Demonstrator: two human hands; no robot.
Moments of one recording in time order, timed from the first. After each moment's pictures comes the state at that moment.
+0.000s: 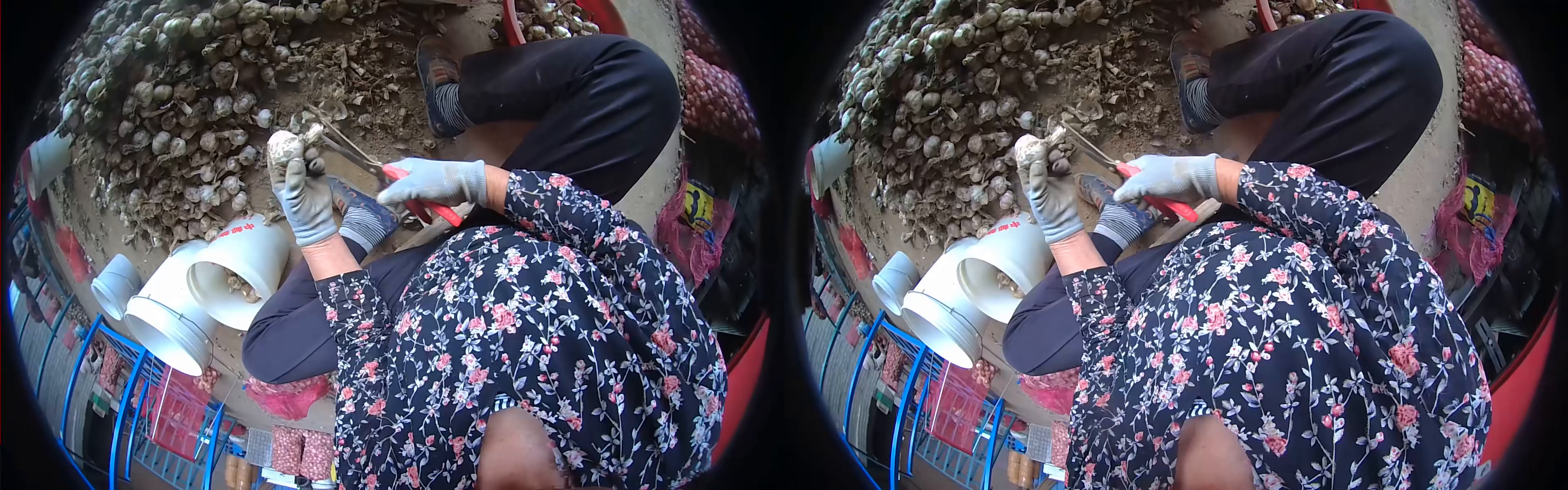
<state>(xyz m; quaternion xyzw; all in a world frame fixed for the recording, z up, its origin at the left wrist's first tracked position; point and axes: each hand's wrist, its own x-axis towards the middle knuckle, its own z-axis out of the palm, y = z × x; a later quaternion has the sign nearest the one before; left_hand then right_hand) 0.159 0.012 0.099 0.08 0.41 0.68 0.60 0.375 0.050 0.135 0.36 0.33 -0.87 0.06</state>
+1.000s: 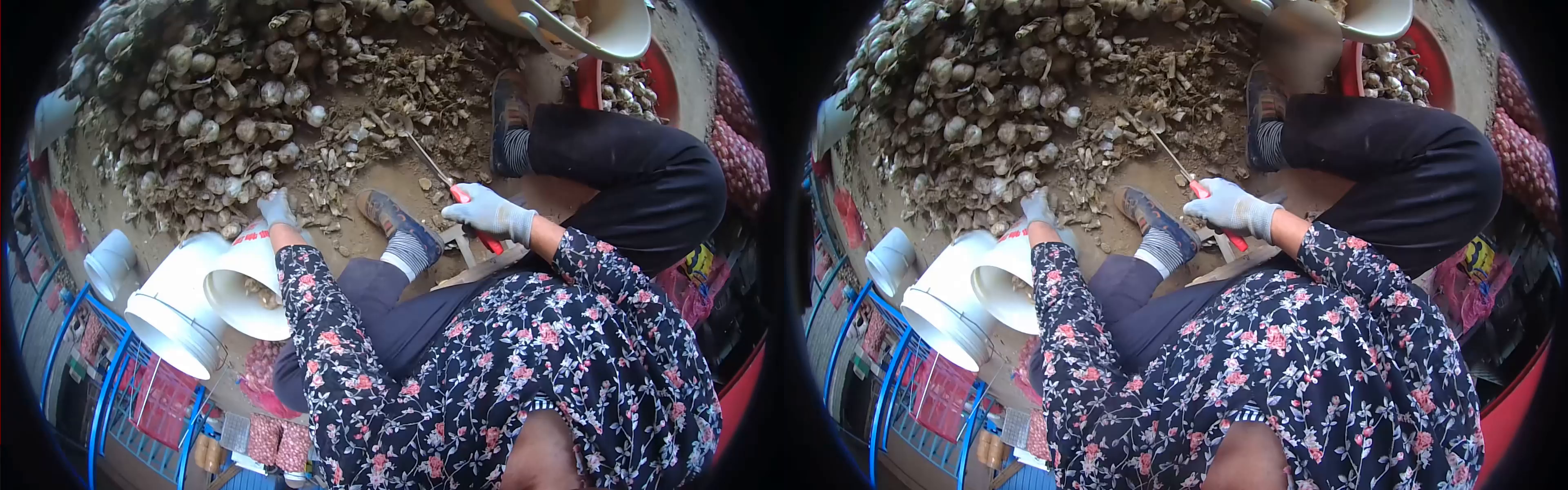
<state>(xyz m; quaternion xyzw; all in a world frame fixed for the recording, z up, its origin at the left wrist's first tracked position) -0.036 -0.038 -0.037 -0.05 0.87 0.34 0.34 0.367 0.050 0.120 0.52 0.44 -0.72 0.15</state>
